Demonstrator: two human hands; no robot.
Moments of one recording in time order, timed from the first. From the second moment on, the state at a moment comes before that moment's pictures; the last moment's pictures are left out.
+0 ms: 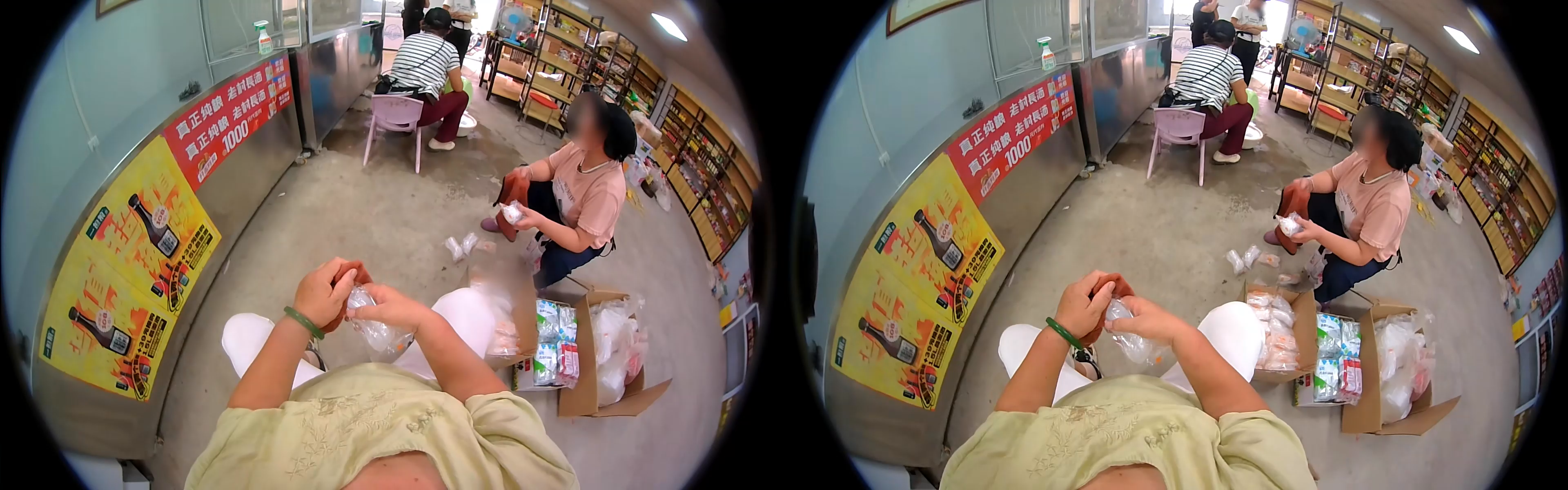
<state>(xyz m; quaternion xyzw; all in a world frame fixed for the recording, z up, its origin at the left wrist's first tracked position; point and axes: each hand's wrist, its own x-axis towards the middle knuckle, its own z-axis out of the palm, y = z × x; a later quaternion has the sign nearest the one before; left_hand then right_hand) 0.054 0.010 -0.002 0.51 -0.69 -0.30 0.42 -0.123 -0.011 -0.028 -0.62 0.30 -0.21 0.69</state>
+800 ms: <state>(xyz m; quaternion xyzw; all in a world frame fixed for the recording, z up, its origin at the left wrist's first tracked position) 0.046 0.015 0.001 0.47 -0.72 -0.32 0.40 -0.121 -0.003 -0.028 -0.74 0.33 -0.26 0.52</state>
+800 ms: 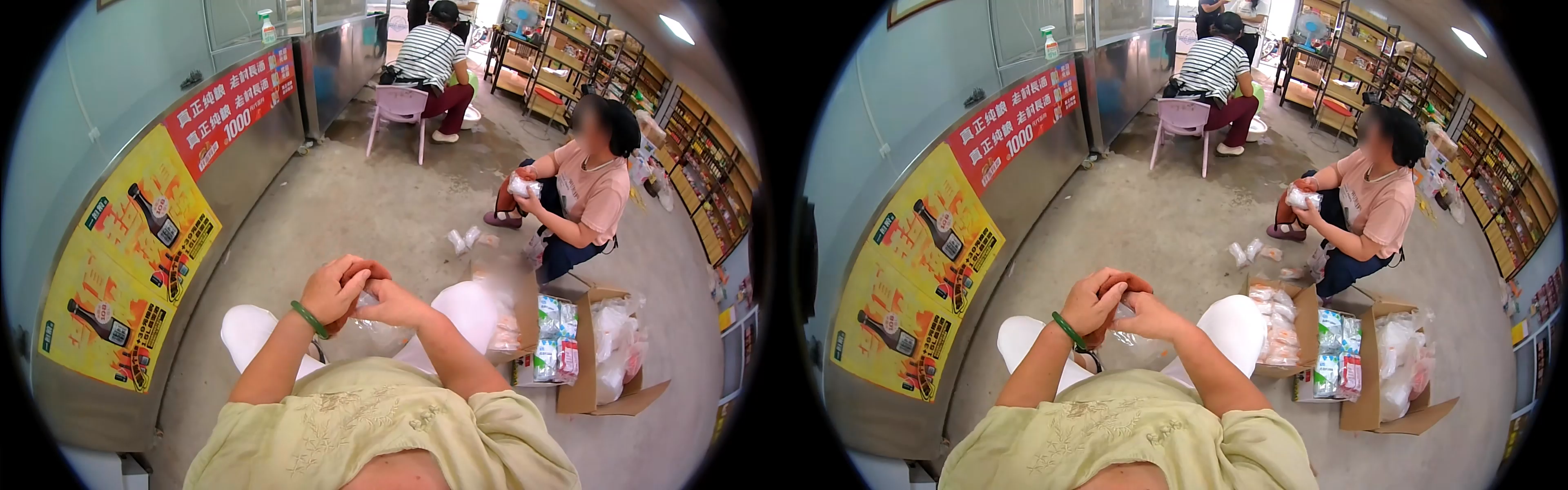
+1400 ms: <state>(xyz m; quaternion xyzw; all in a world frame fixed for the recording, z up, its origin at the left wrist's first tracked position) 0.050 0.018 0.004 0.55 -0.69 -0.20 0.42 -0.119 -0.007 -0.027 -0.65 0.37 -0.16 0.65</state>
